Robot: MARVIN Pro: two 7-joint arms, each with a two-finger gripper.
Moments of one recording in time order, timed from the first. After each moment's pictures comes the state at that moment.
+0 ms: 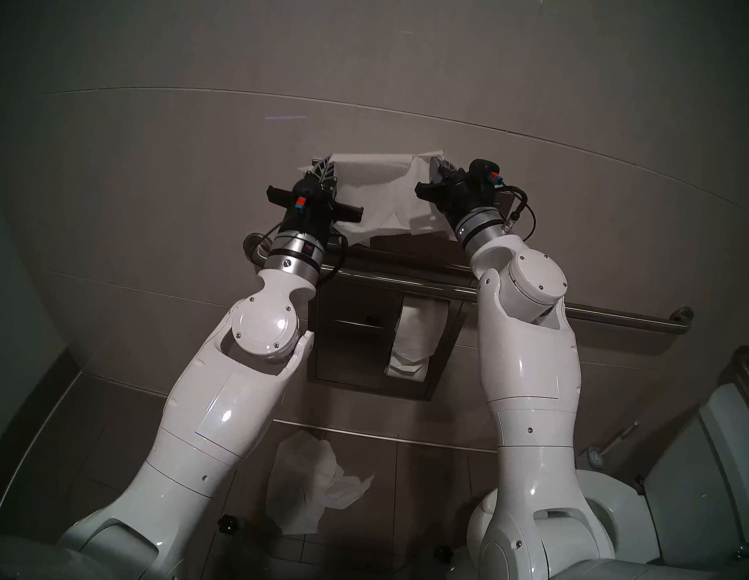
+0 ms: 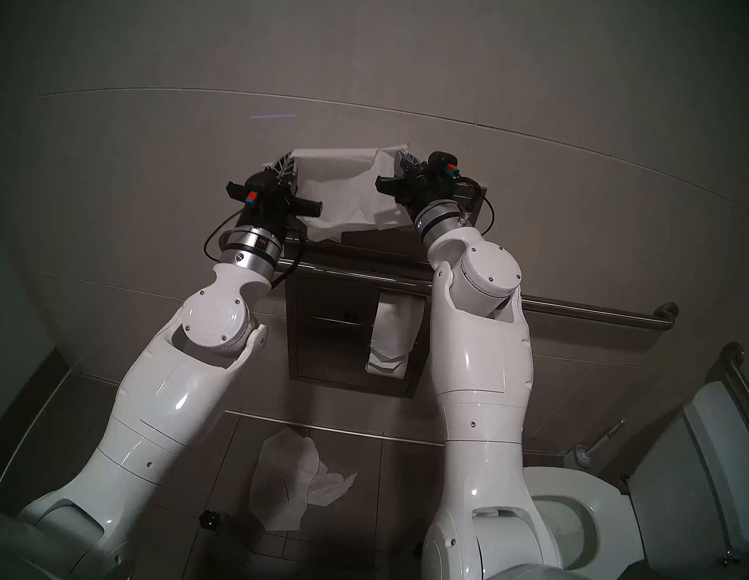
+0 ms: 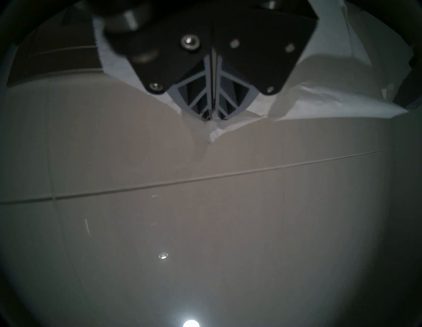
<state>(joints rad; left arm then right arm) 1.34 -1.49 -1.32 -1.69 0.04 -0.23 0.21 -1.09 -1.62 1.53 -1.53 0.13 0.13 0.34</state>
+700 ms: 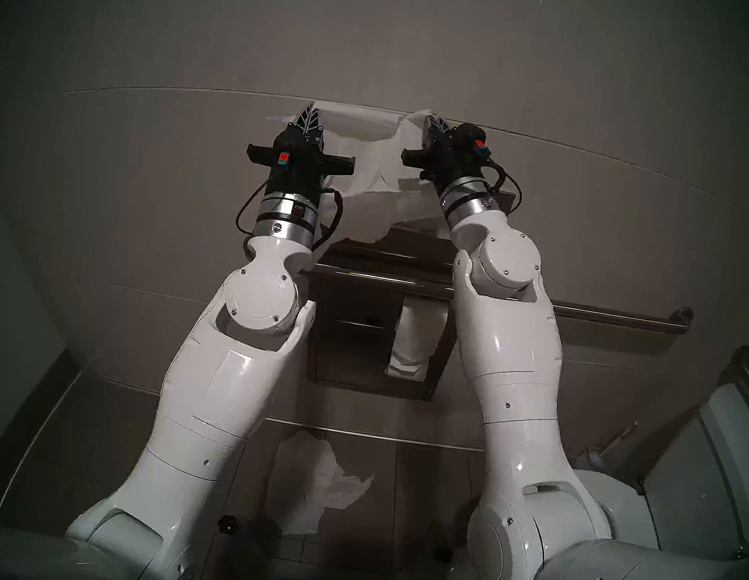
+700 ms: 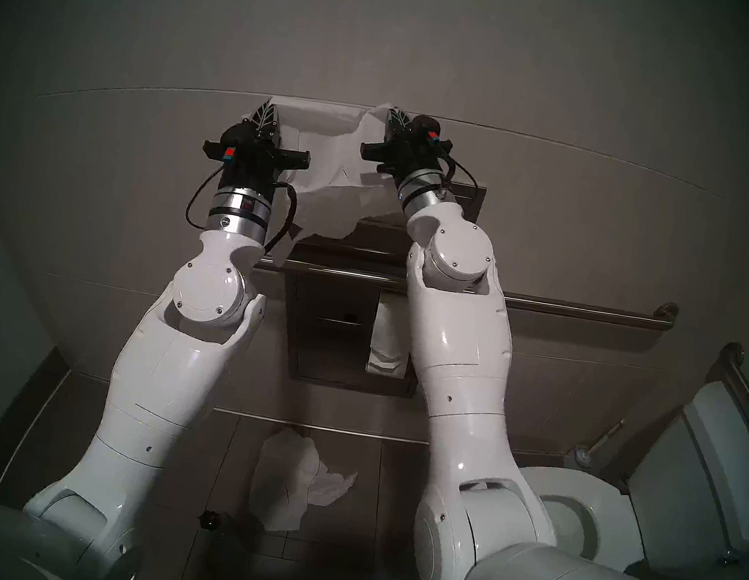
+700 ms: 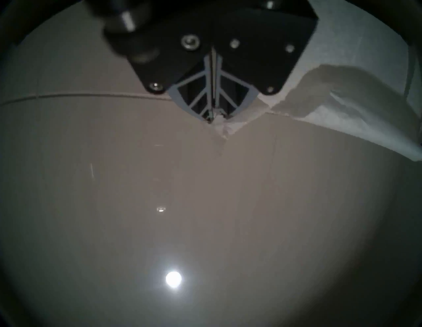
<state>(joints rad) 1.30 -1.52 -1.34 -1.75 0.06 -0.23 0.27 -0.99 -1.66 1.45 -1.43 -0.02 -0.12 0.24</state>
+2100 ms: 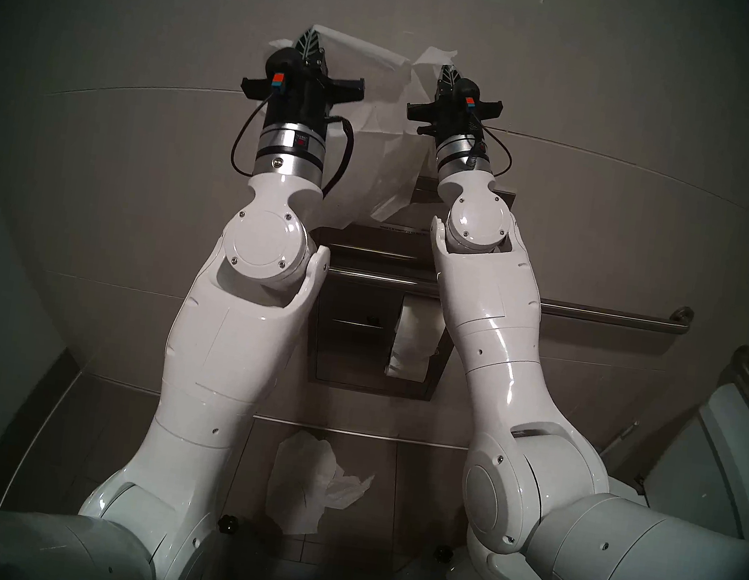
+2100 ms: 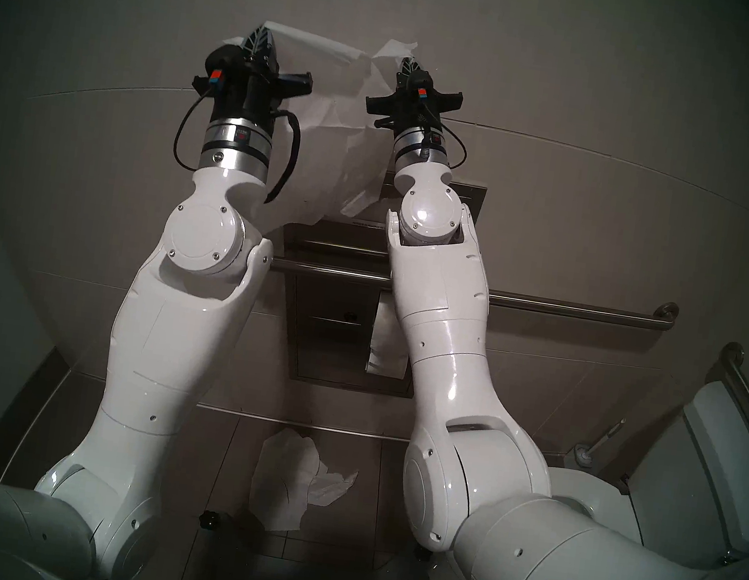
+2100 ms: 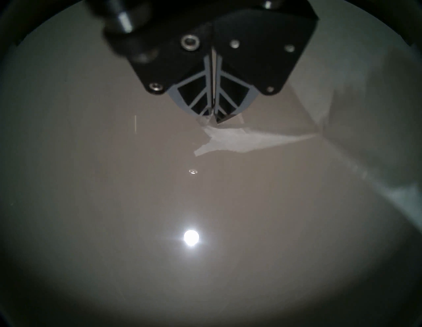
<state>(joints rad) 1.23 -1.55 -1.32 -1.88 0.01 -0.08 0.27 -0.83 -1.72 1.45 -1.26 -0.23 -0.25 -0.01</state>
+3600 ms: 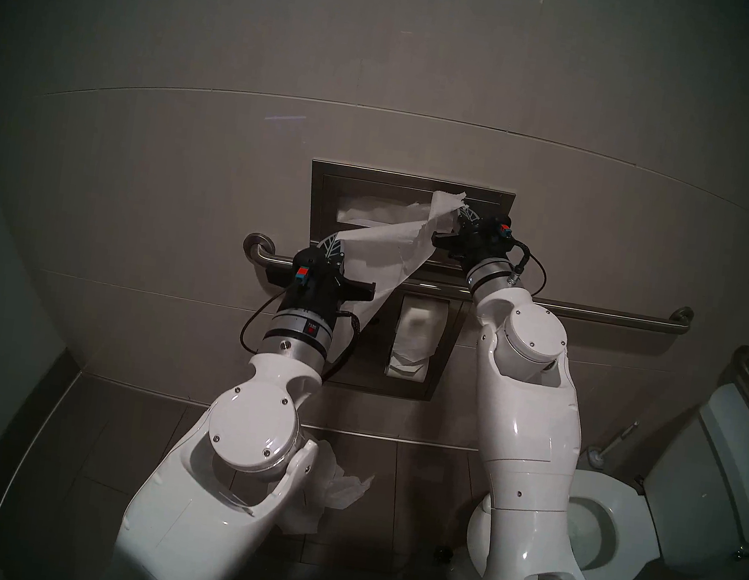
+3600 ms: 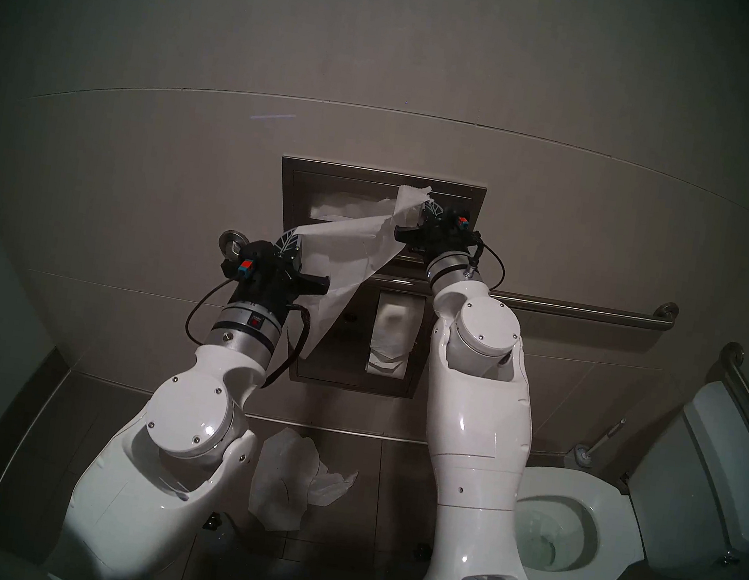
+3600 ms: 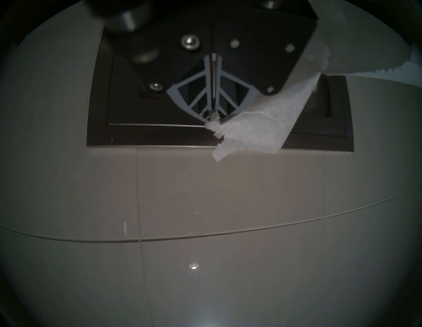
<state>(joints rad) 1.79 -1.40 -1.15 -2.13 -0.02 0.09 0.38 -1.36 -1.64 1.59 -1.71 -0.01 0.17 0.27</state>
